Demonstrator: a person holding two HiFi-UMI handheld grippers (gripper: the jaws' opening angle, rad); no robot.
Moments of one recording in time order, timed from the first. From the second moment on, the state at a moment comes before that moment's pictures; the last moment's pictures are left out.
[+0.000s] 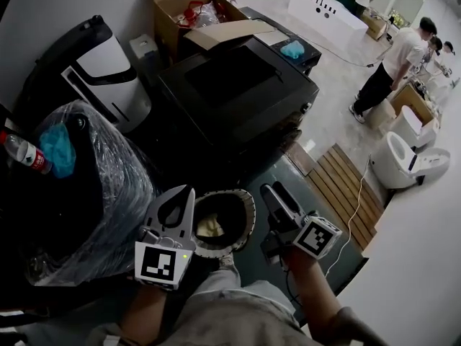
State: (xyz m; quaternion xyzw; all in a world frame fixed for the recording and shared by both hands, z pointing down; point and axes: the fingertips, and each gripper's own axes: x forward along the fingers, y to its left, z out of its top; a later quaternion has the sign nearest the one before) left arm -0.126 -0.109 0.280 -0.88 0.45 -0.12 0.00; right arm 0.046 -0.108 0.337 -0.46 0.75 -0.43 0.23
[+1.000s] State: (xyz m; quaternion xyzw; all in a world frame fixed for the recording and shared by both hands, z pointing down) left arm -0.111 -0.204 0.400 -0.86 0.49 -0.13 -0.03; right arm 0.055 -0.217 0.503 -0.44 0.64 -0.56 0.28
